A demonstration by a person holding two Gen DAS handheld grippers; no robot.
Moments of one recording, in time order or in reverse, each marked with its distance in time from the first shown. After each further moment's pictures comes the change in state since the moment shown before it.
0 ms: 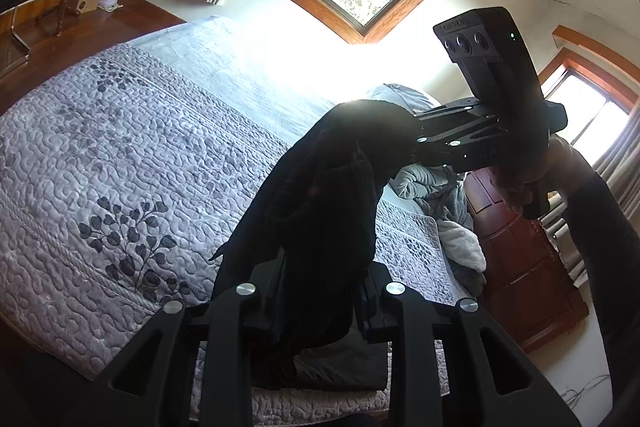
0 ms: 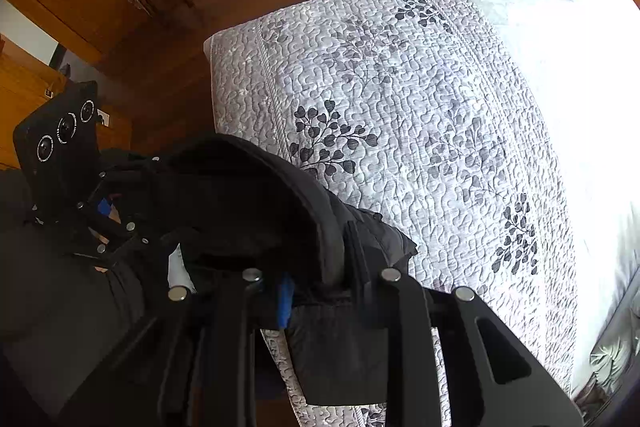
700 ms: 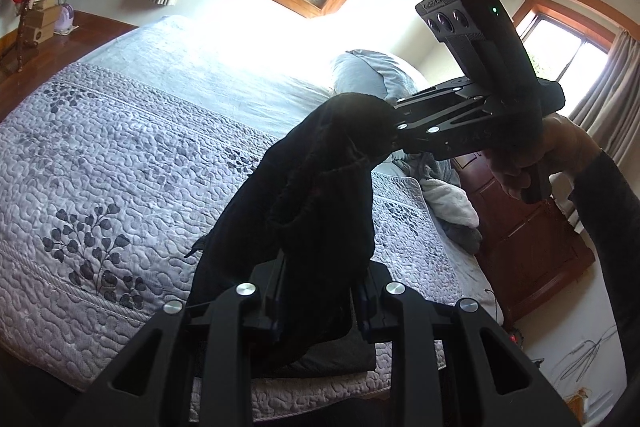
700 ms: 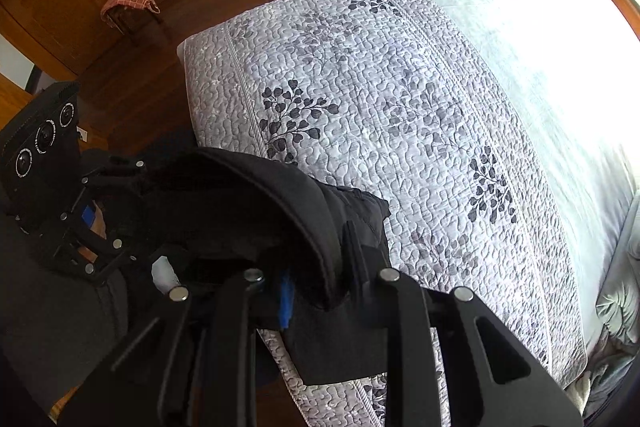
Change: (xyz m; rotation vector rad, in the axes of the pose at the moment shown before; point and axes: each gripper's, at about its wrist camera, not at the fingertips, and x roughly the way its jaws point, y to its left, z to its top) left arm 0.031 -0.078 -0.026 0.166 0.086 -0.040; right arm -0.028 -0.008 -0.089 0.099 -0.052 -0.098
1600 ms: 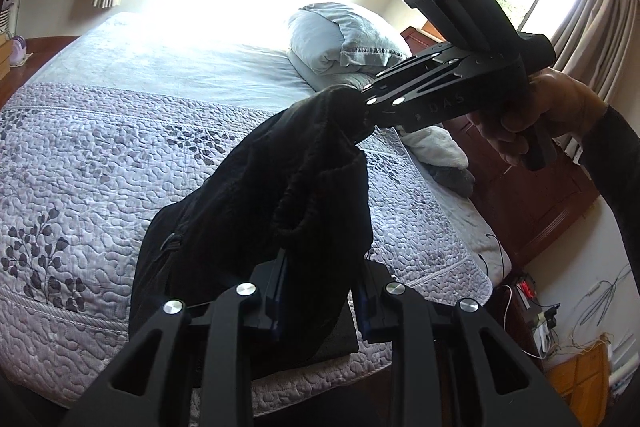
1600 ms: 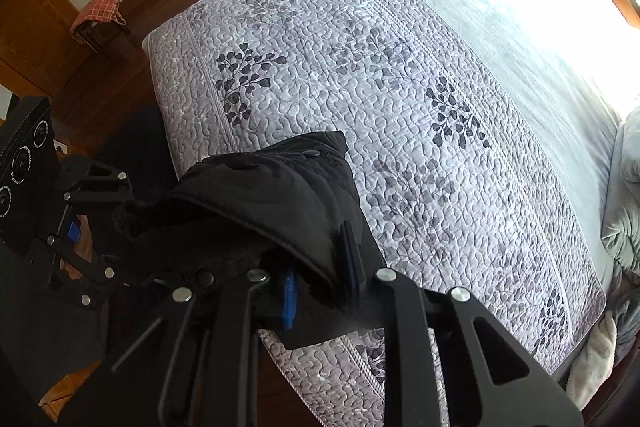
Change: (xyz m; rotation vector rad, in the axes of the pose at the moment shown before) left arm 0.078 -0.088 -0.041 0.173 0.134 -0.032; right arm 0.000 -0.048 -0.118 0.136 0.005 -0.055
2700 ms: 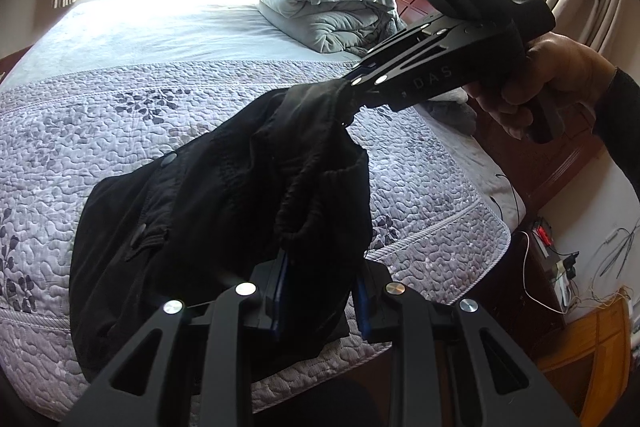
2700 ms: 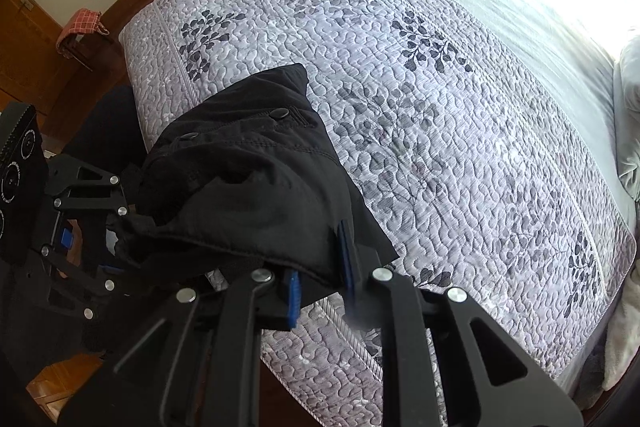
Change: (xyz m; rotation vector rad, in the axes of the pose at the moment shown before) left arm 0.101 -0.054 -0.040 0.120 0.174 0.011; right arm 0.055 -0.059 -0.109 0.102 0.004 0.019
